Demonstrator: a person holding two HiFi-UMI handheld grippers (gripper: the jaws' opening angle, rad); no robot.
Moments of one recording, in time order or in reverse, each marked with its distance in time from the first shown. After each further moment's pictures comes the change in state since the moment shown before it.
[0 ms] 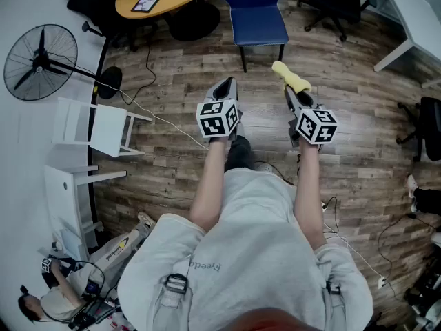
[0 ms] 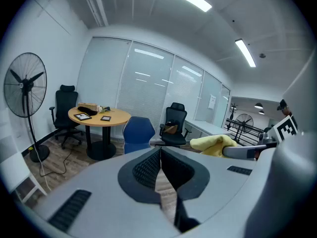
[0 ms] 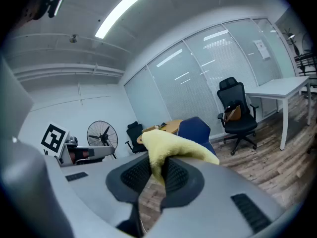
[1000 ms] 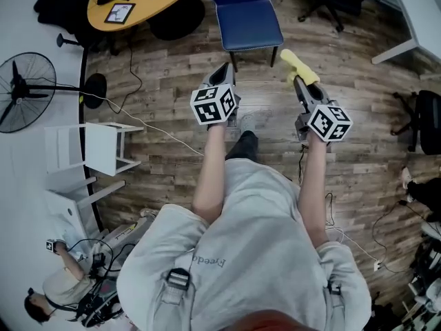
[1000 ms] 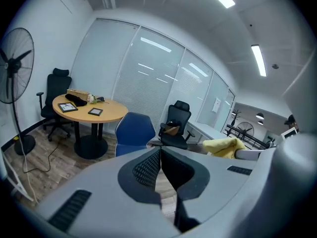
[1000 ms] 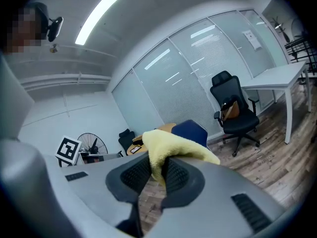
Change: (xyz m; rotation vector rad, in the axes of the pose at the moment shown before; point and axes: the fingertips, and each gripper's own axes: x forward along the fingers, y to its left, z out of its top) left arm 0.198 0.055 0.072 -0.112 0.052 -0.060; right arm 0.123 -0.109 0.092 0.106 -0.037 -0.037
